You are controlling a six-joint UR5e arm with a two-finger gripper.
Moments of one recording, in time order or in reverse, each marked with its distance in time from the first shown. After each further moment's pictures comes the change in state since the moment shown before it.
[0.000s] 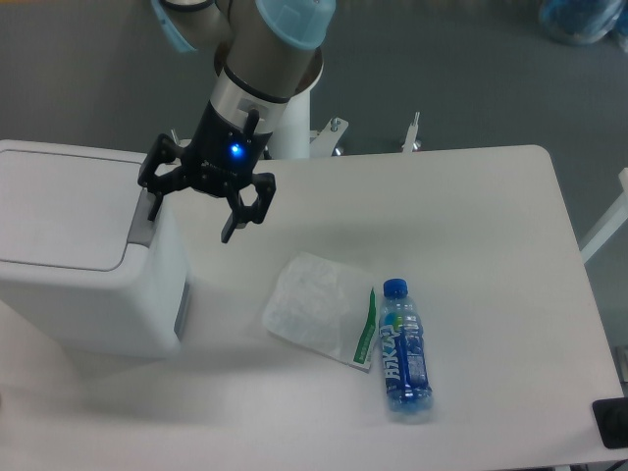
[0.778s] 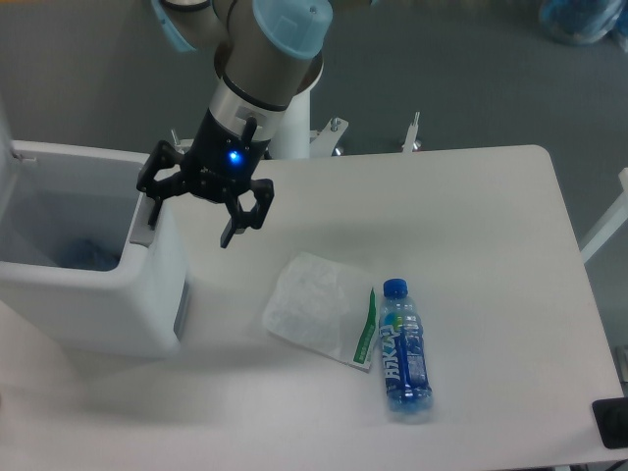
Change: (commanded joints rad) arm -0.005 -0.002 -0.006 0.011 0.000 0.000
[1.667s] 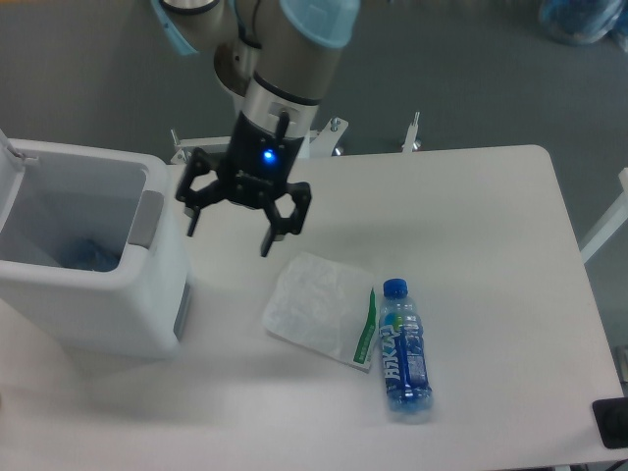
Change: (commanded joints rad) arm 0.097 -0.049 0.012 0.086 0.064 0.093
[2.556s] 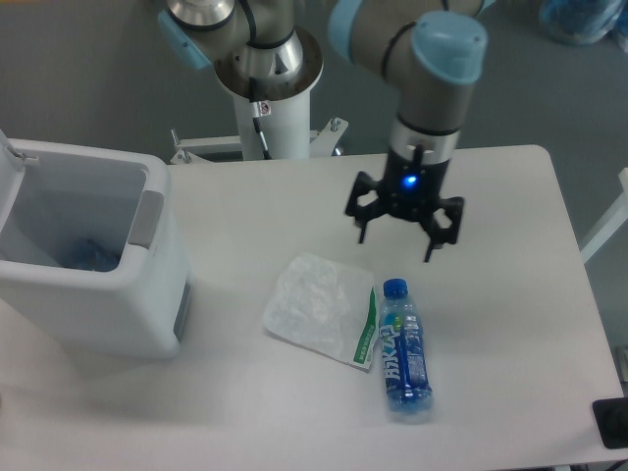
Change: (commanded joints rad) arm 0.281 -0.106 0.002 0.005 0.285 0.762
